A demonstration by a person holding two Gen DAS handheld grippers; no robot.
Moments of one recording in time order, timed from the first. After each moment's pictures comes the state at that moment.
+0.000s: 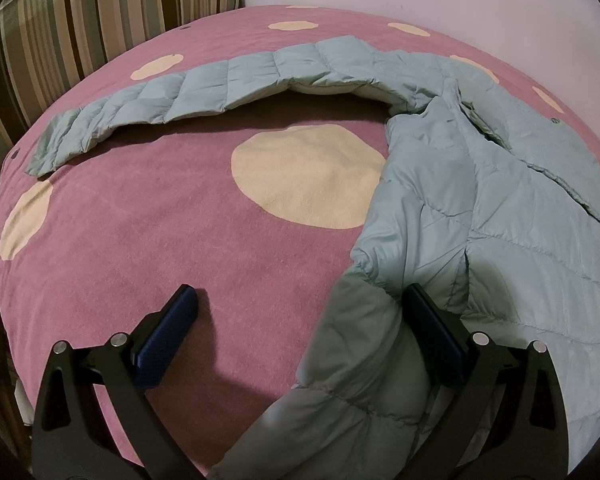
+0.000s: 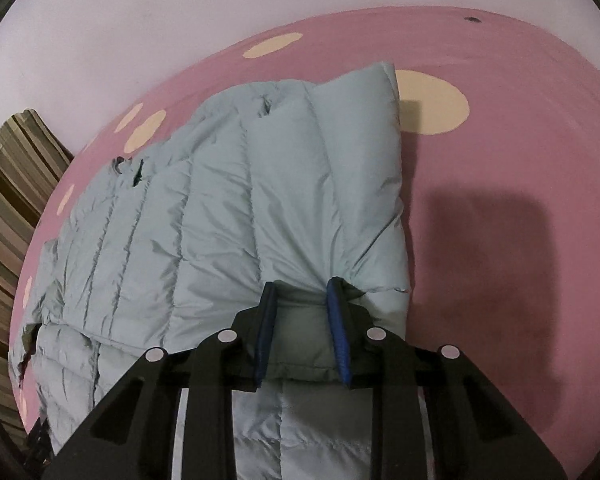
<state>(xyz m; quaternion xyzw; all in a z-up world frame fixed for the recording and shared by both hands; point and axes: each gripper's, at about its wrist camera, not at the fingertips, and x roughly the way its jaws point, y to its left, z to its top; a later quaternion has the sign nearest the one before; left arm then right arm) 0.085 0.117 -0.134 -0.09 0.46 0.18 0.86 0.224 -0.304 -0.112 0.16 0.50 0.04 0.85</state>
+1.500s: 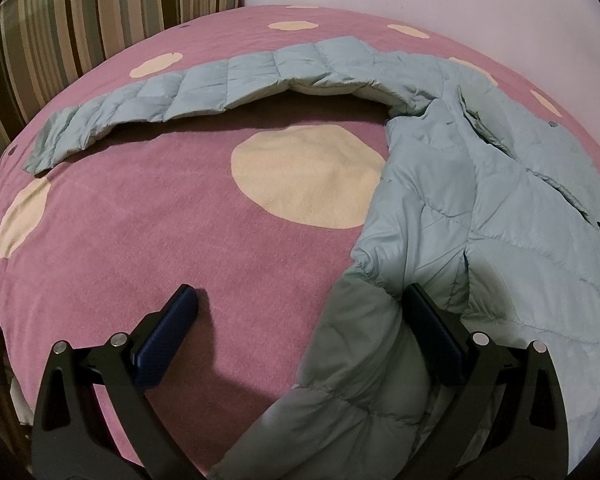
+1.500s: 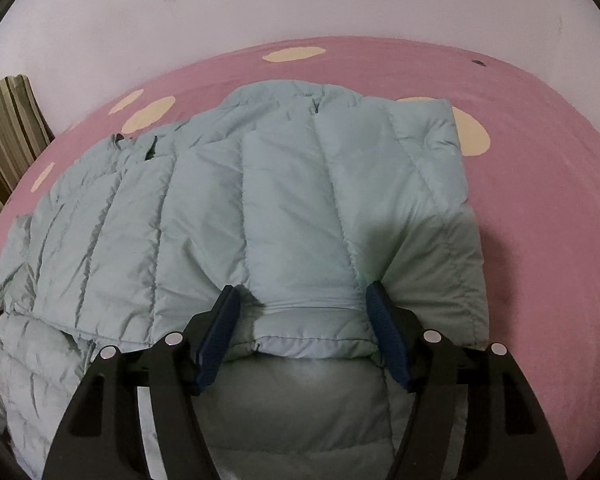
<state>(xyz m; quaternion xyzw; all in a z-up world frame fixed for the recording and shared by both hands) 0.086 0.117 -0.135 -0.10 0.47 0.18 0.86 0.214 -0.244 -0.128 0.08 0.47 -0.02 0.88</state>
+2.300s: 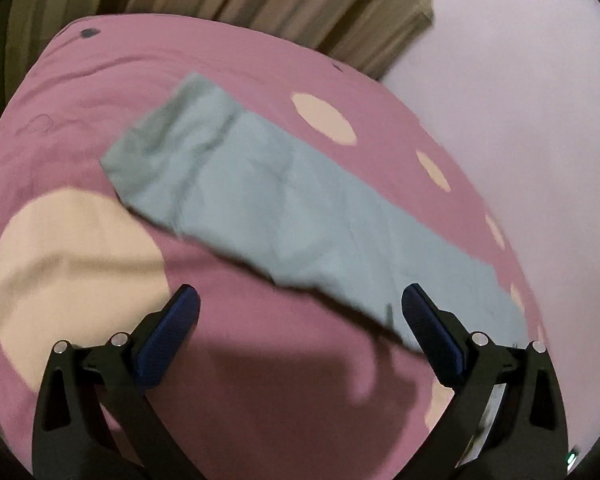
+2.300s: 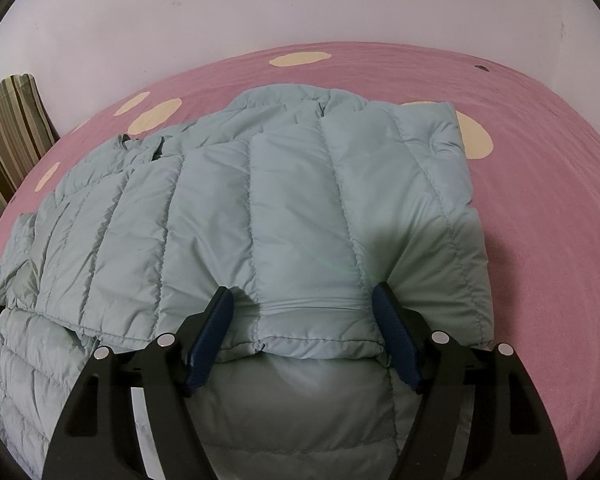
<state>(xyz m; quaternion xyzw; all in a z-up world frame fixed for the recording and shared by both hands) 0.070 0.356 -0.126 -0.38 0.29 0.26 0.84 0.208 -0.244 -0.128 0.08 0.46 -0.01 0.89</state>
